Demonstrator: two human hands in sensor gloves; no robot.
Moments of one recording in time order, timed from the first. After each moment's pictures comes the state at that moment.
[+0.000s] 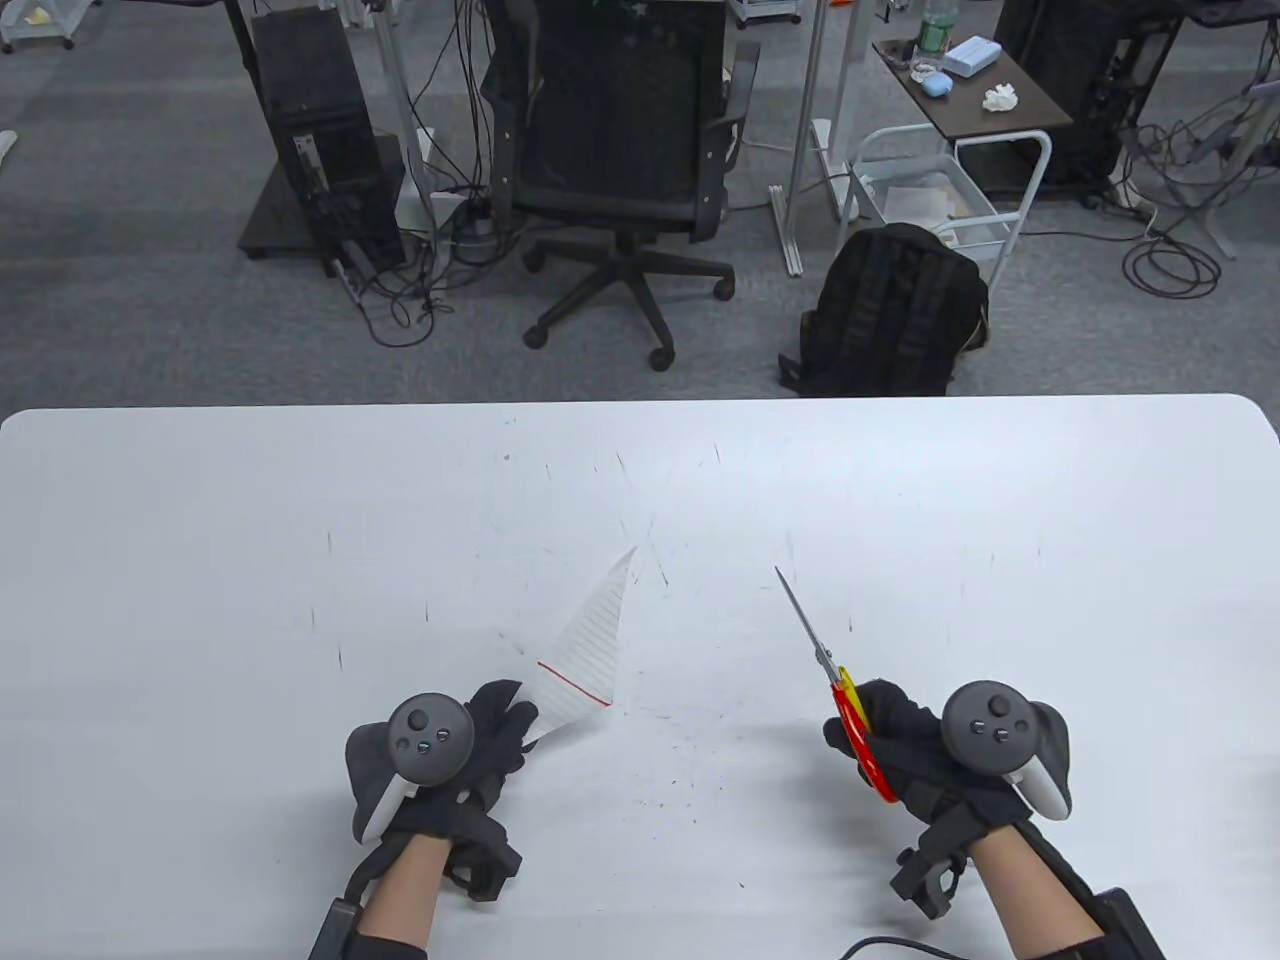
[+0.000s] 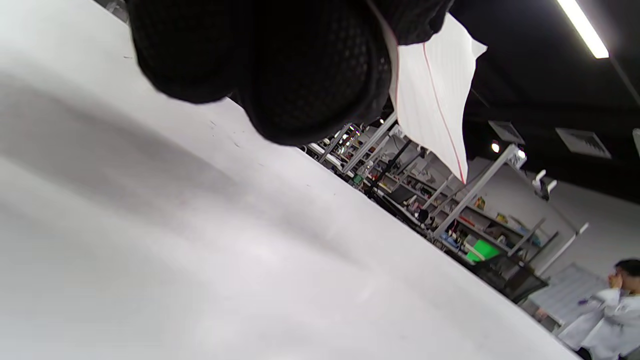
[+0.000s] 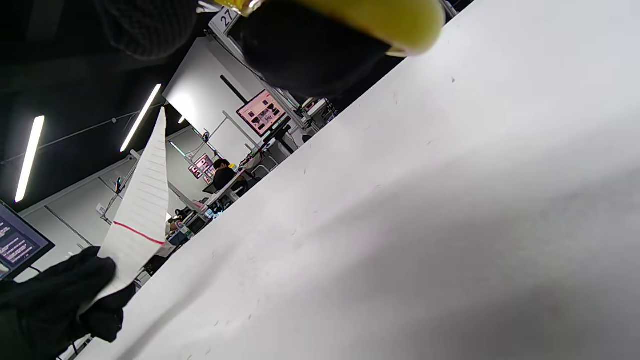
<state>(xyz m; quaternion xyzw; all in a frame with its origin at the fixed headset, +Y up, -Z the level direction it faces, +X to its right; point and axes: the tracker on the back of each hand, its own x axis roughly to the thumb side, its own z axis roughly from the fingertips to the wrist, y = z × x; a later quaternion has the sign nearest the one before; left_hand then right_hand) -0.219 -0.753 -0.308 0.00 -0.05 0.34 0.94 0.228 -0.739 -0.304 0.15 0.04 0.91 0.38</state>
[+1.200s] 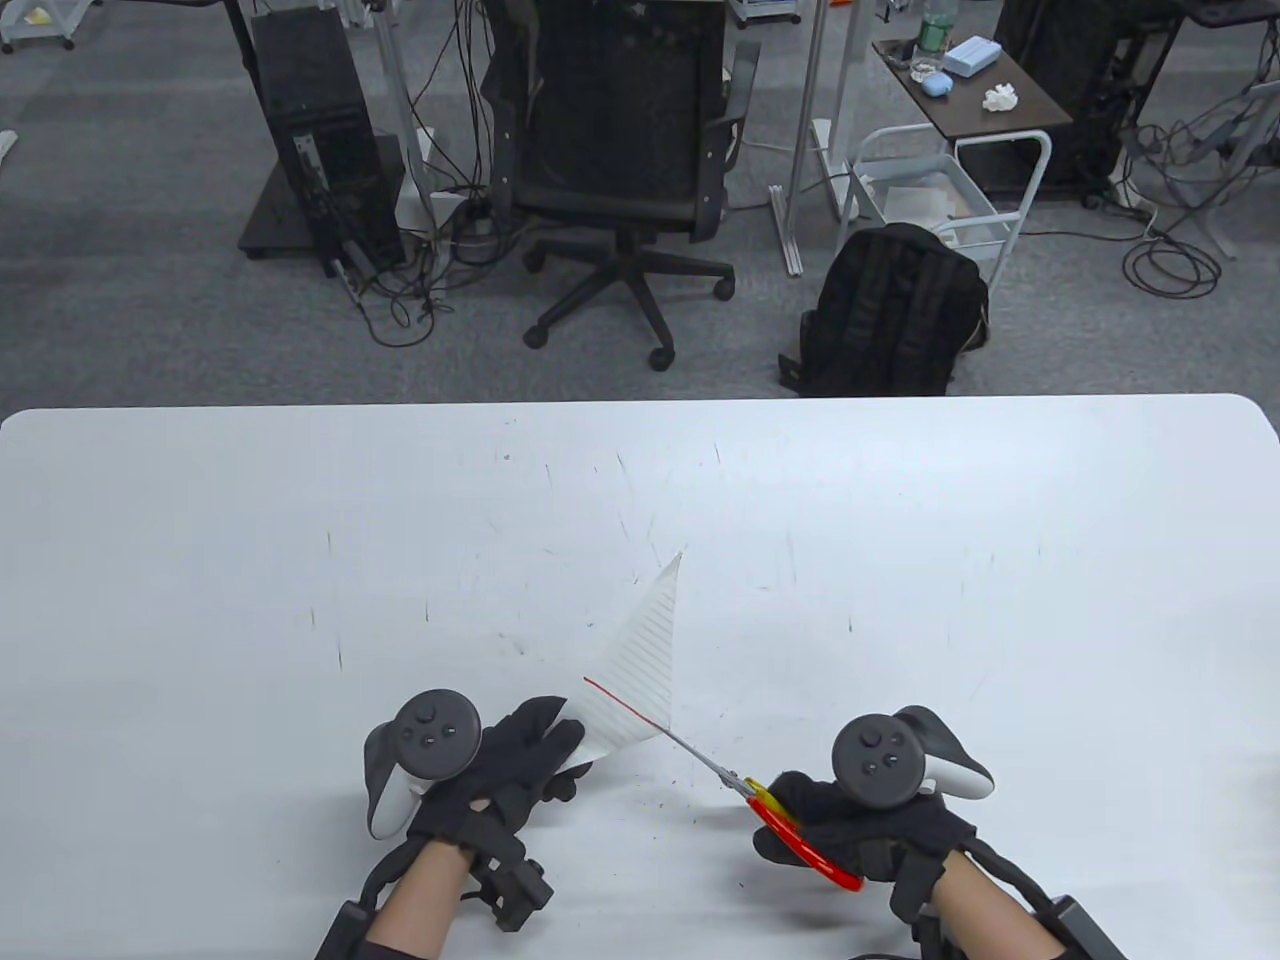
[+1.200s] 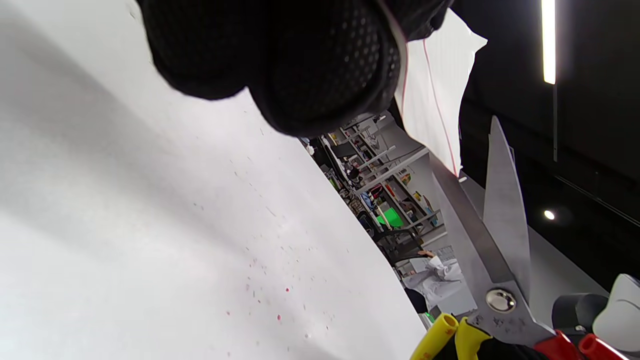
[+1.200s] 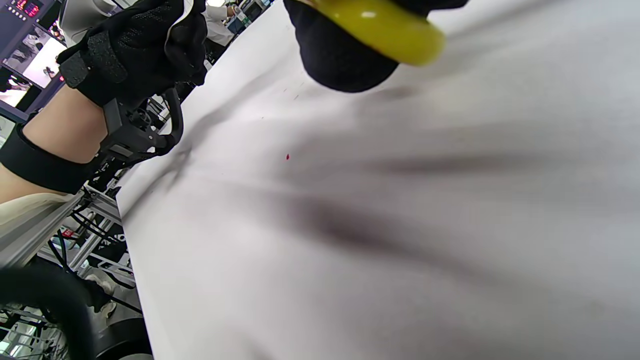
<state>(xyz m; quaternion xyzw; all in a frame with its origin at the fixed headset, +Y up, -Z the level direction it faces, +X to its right) -0.186 -0.754 -0.304 -0.12 -0.15 0.46 0.87 0.164 -0.760 -0.282 0.35 0.31 0.84 0.27</state>
